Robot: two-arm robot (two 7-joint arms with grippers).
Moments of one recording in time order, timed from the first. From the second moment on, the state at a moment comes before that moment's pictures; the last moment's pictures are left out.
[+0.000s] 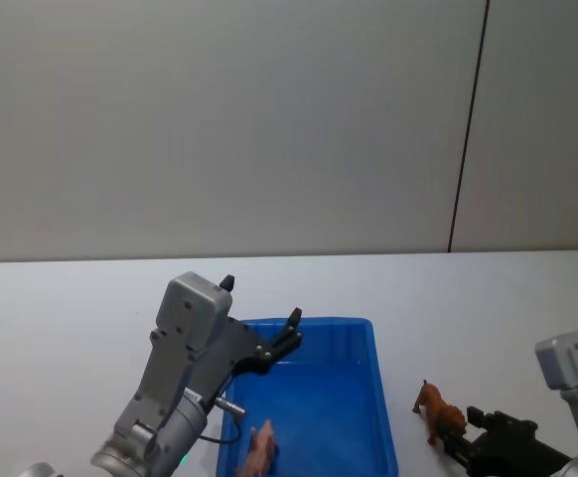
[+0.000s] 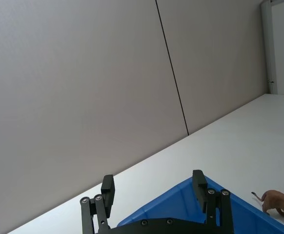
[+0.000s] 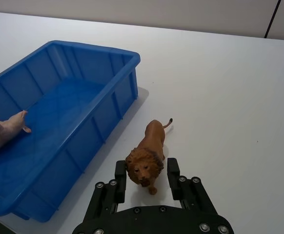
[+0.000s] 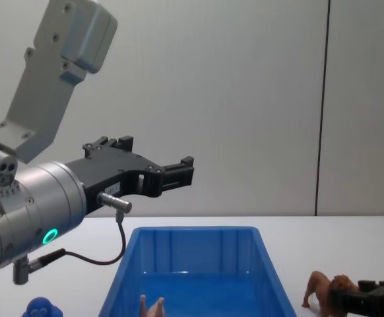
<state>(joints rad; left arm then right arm) -0.24 0.38 0.45 -1.63 -0.20 0.01 -0.01 0.08 0.34 -0.24 -1.59 0.34 0.38 0.28</state>
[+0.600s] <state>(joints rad) -0.24 0.38 0.45 -1.63 -0.20 0.01 -0.01 0.08 0.34 -0.25 -1.61 0.30 0.28 0.26</state>
